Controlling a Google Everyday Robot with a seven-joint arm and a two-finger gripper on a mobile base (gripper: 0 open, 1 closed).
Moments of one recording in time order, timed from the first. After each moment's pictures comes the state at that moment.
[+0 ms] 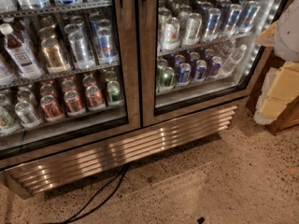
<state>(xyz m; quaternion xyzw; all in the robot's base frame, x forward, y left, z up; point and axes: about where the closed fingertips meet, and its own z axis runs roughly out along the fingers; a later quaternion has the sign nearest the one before) 0.439 -0.215 0.979 -0.60 0.78 -0.04 0.16</state>
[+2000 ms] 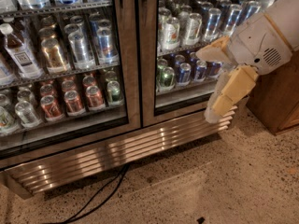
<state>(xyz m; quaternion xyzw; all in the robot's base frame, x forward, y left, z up) 0.450 -0.114 0.957 -0.63 0.69 0.23 0.27</state>
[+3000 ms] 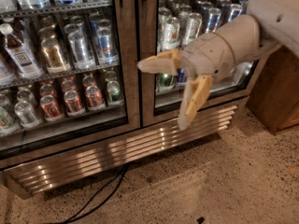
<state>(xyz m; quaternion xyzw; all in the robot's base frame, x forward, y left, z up) 0.430 -0.021 0.953 -0.69 0.47 0.46 0.31</state>
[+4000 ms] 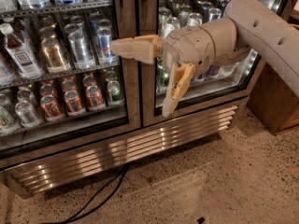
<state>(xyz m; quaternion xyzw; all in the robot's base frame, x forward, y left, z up) 0.413 0.020 1.009 -0.64 0.34 0.58 0.37</state>
